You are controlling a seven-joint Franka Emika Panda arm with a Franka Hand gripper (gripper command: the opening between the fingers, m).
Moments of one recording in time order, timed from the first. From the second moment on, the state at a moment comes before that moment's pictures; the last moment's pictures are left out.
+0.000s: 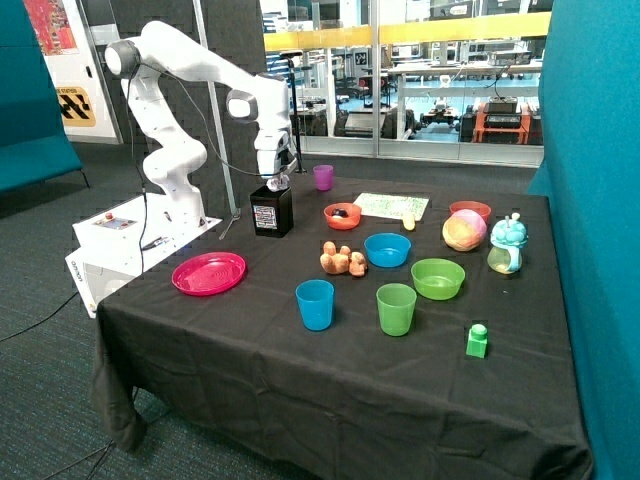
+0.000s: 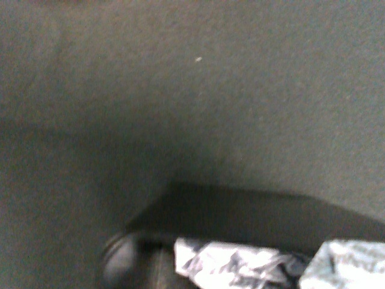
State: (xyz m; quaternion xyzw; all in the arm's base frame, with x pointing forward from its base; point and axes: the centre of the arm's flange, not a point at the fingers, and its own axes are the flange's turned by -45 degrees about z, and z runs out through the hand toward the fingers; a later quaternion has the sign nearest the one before) arm 0.428 -0.026 0.425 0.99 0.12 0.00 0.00
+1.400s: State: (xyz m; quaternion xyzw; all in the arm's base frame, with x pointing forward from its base) arm 0.391 -0.027 0.396 0.99 0.12 0.00 0.00
